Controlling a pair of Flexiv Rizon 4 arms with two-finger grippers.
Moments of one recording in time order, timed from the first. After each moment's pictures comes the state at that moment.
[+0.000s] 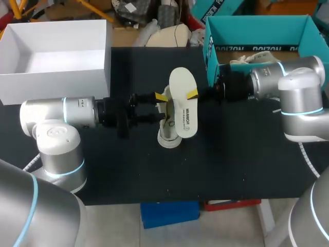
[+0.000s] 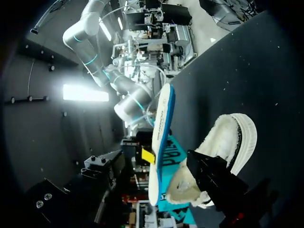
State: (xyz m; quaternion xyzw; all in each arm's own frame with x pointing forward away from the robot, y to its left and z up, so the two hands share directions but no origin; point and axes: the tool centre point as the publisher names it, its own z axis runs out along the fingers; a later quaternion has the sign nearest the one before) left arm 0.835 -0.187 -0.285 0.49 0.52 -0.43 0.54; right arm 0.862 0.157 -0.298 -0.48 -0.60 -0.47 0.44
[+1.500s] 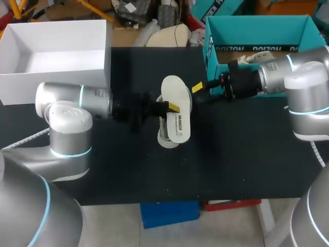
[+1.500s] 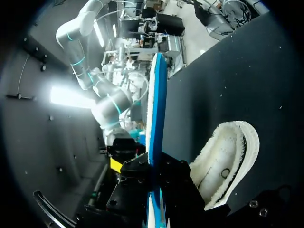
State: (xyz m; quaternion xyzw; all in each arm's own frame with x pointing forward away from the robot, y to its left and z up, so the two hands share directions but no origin) left arm 0.831 -0.215 -0.300 0.54 0.55 -0.43 0.47; right arm 0.863 0.130 -0.293 -0.54 -0.62 -0.44 0.38
